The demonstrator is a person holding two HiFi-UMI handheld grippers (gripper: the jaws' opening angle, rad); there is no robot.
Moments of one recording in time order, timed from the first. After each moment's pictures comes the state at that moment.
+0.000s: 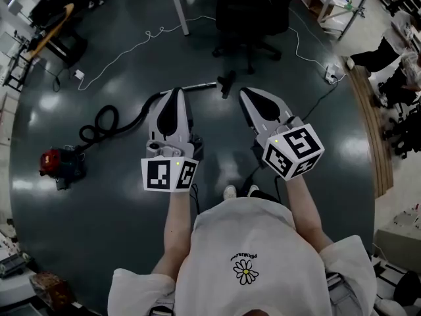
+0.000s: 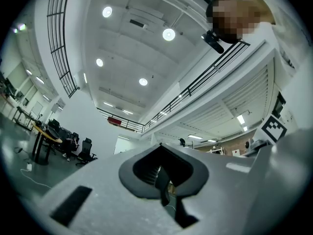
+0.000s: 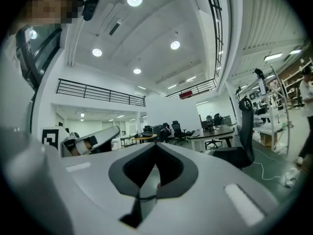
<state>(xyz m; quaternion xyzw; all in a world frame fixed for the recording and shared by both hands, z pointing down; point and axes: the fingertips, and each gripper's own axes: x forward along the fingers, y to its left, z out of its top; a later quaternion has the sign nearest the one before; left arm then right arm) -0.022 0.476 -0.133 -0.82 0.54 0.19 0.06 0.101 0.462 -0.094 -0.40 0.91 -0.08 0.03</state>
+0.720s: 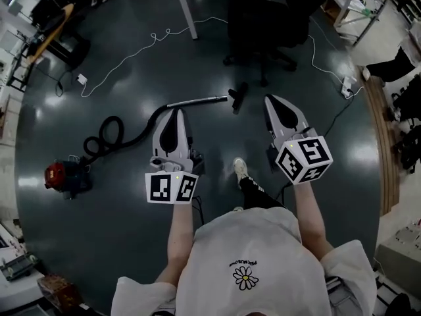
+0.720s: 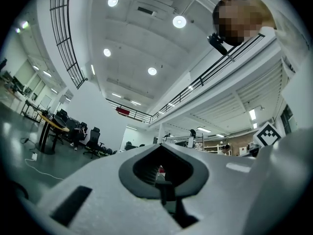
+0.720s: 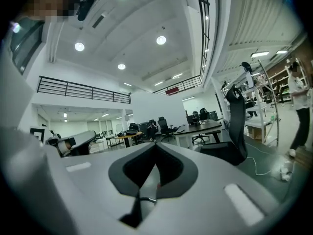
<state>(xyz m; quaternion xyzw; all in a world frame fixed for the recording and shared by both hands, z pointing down) -0.068 0.284 -0.065 -0.80 0.58 0.16 0.00 0.124 0.242 -0.030 -0.47 0.87 -0.12 0.02</state>
